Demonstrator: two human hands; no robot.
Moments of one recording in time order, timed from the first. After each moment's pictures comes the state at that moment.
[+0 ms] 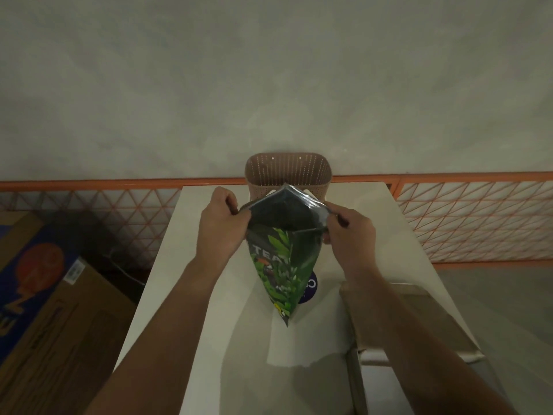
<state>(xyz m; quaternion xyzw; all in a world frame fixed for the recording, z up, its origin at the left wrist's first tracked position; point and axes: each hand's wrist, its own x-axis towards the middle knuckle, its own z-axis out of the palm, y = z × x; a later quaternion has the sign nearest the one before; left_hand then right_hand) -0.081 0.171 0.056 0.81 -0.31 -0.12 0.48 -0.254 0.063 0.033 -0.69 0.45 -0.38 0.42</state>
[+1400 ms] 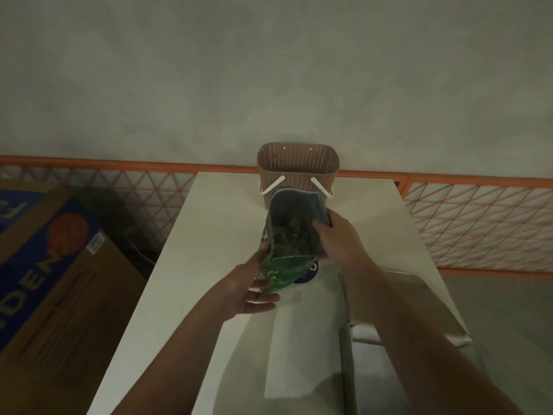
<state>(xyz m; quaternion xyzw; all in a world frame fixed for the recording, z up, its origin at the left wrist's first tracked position) -0.159 0.251 0.004 0.67 -0.05 -0.57 0.47 -0.269 0.091 0.027 -0.76 0.43 -0.16 0.46</state>
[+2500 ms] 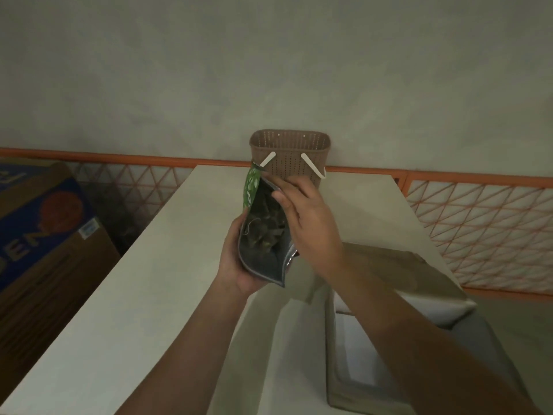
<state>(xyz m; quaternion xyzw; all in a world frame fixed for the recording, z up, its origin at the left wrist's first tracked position) -0.229 0.233 -0.097 0.28 -0.06 -0.57 0.77 -0.316 0.136 -0.050 -0.86 0.11 -0.44 0.24</state>
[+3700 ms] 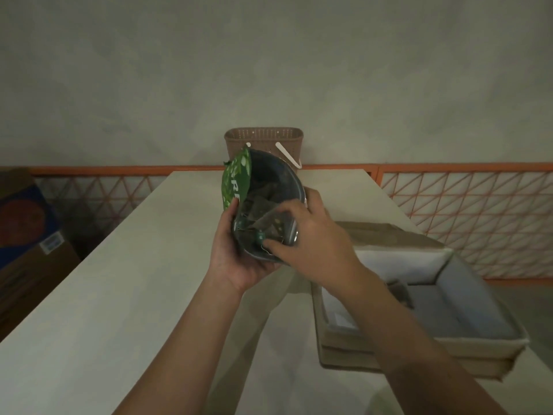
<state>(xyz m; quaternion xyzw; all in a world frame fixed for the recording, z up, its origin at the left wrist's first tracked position) -0.252 0.238 -0.146 0.30 -0.12 -0.59 0.74 -0.394 0.175 -0.111 -0.90 0.26 -0.31 0.14</state>
